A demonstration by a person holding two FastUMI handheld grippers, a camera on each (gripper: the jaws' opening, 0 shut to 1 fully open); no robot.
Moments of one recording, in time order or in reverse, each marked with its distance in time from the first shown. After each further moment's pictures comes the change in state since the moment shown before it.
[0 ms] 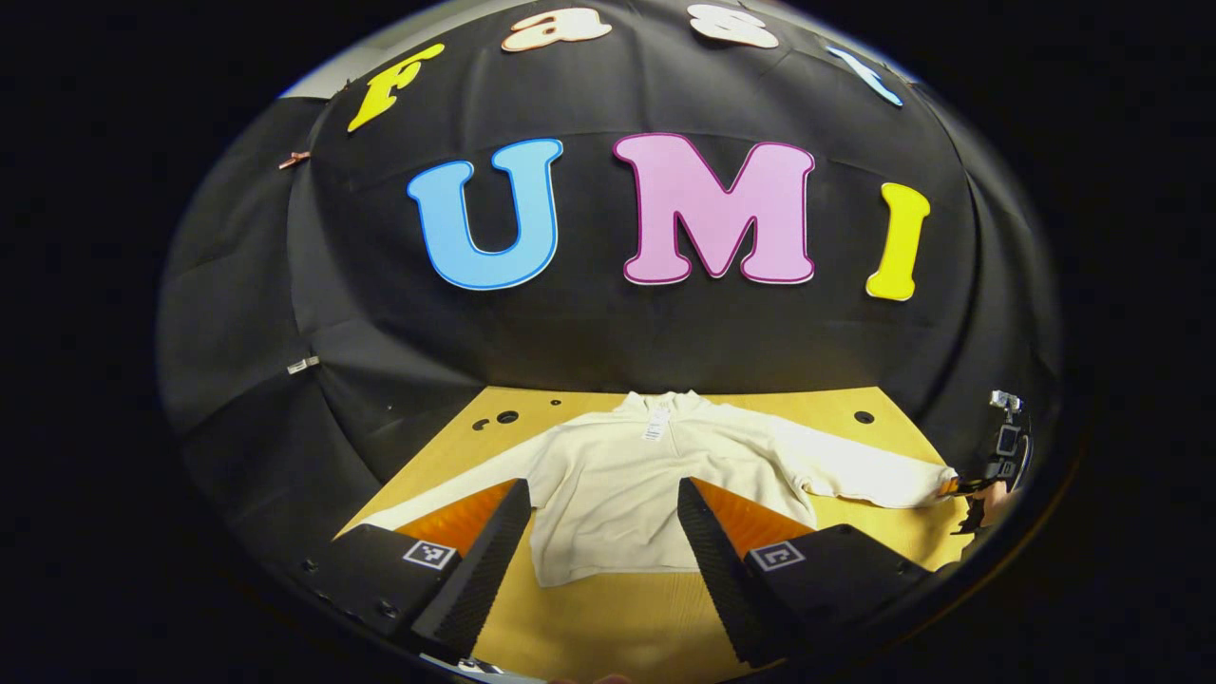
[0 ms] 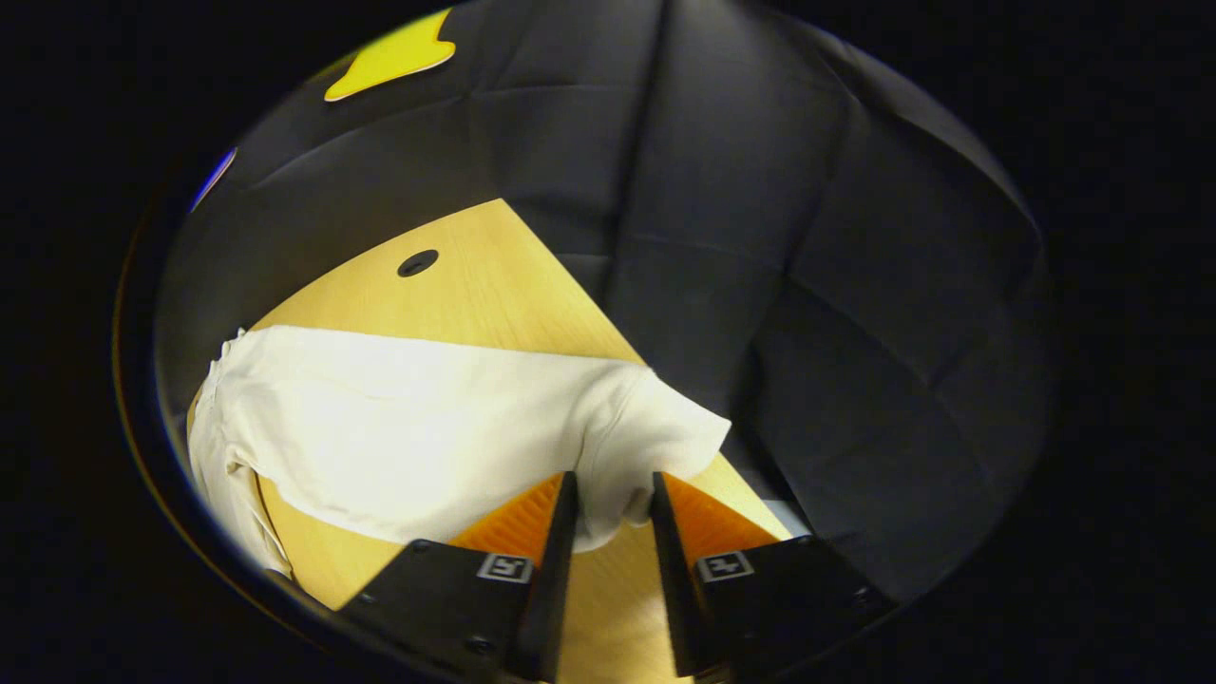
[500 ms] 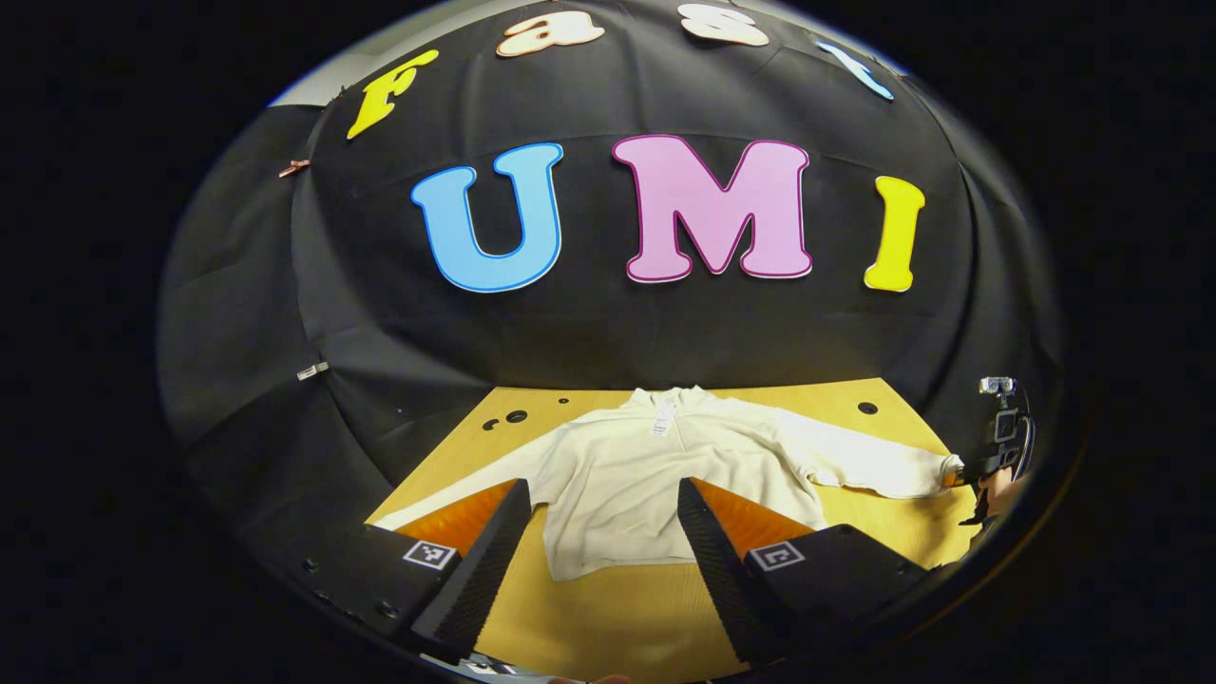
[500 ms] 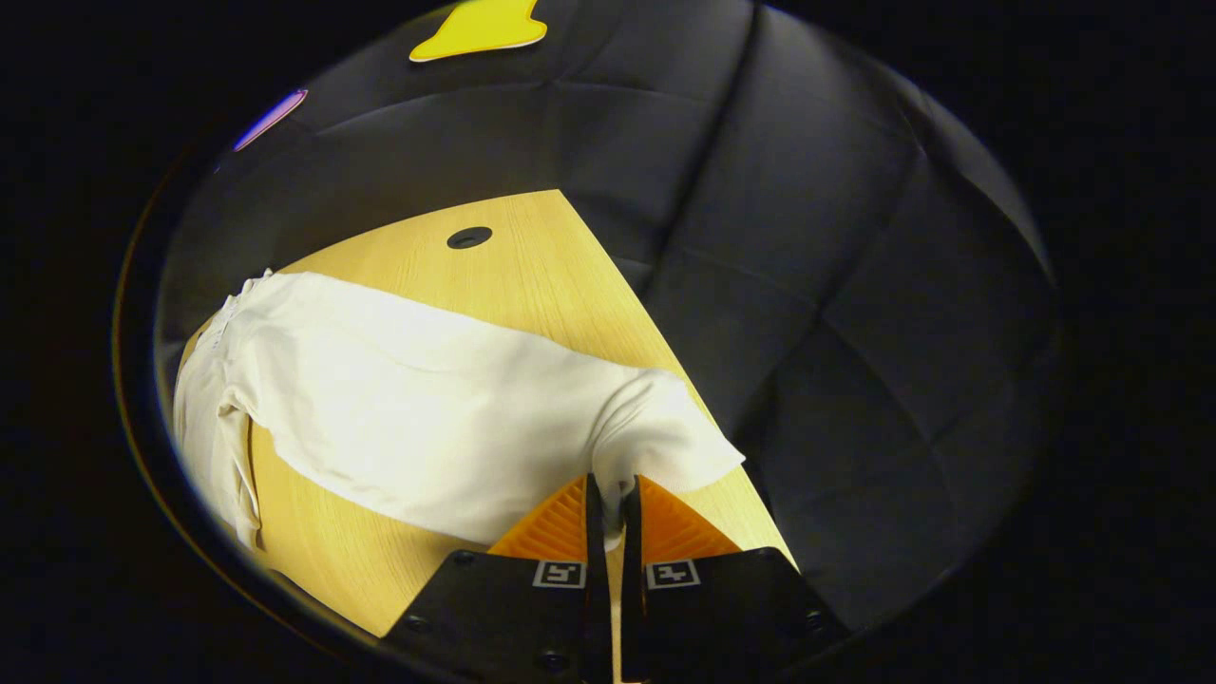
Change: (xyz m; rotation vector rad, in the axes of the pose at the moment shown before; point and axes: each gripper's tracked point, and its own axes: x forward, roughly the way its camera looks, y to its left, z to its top) left arm -0.014 0.010 -0.005 0.029 0.013 0.017; right arm -0.014 0.008 0.007 -0.149 -0.024 0.051
